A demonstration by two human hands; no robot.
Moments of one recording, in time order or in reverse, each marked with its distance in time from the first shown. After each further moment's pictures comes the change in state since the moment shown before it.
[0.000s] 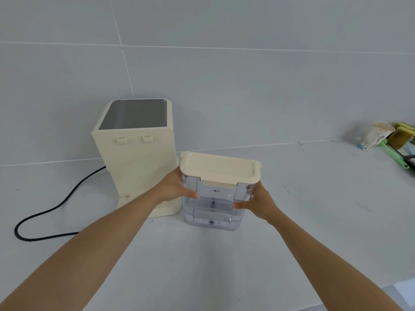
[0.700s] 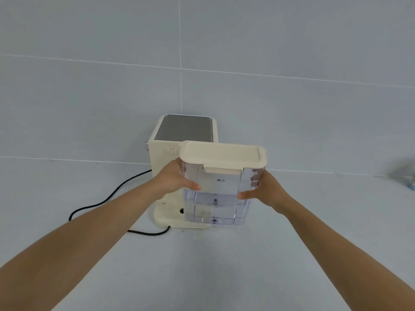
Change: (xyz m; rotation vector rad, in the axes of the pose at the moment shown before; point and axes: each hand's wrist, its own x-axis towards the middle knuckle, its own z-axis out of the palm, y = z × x) left_hand -0.069 0.006 -0.125 -0.070 0.324 -0.077; right_hand 0.040 -0.141 0.046 -0.013 -0.184 -0.163
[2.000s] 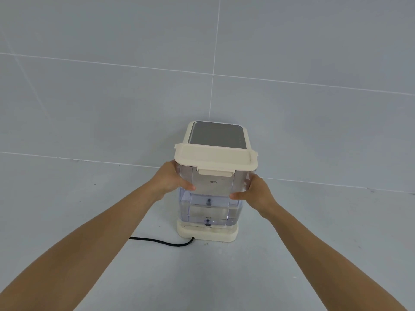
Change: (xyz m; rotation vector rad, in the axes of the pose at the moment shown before) left_hand 0.023 -0.034 -0.040 -0.256 0.001 -0.075; right_hand 0.040 -0.016 0.066 0.080 0.065 0.096
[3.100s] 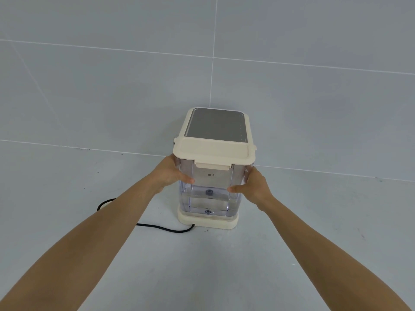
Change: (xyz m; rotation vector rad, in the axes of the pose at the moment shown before) left_hand 0.011 -0.022 0.006 0.041 -0.027 -0.012; right_hand 0.003 0.015 0.006 -0.076 0.012 0.001
